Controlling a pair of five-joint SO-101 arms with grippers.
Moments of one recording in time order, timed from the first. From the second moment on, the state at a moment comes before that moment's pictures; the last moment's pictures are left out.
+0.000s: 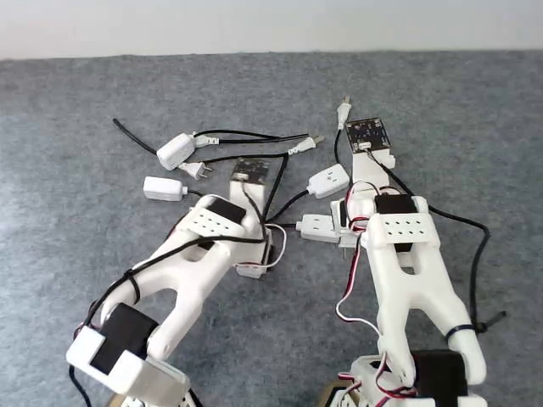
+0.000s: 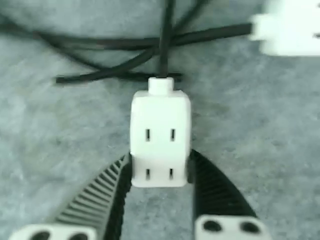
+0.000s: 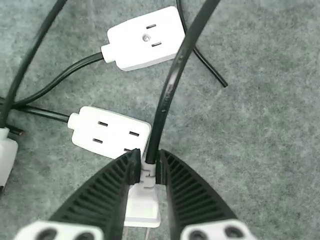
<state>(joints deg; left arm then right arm) 23.6 2.9 32.7 62.5 20.0 -5.2 -15.6 37.8 51.1 5.1</state>
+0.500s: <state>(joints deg) 28.5 7.3 30.0 62.3 26.6 -5.1 -15.6 37.8 51.1 5.1</state>
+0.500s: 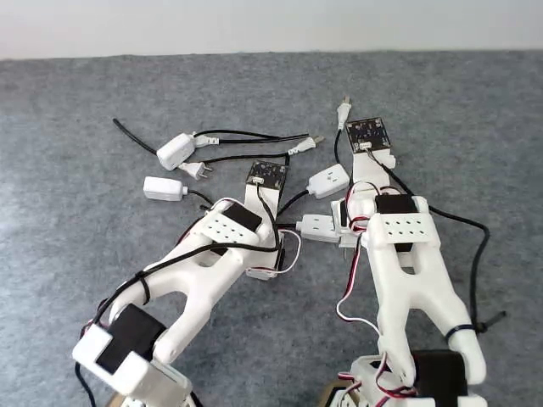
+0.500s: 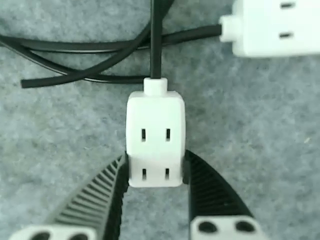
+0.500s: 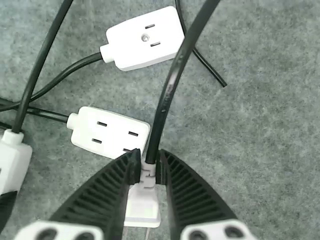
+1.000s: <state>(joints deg) 28.7 30.6 -3.1 77.7 43.9 -5.2 -15.6 37.8 51.1 5.1</state>
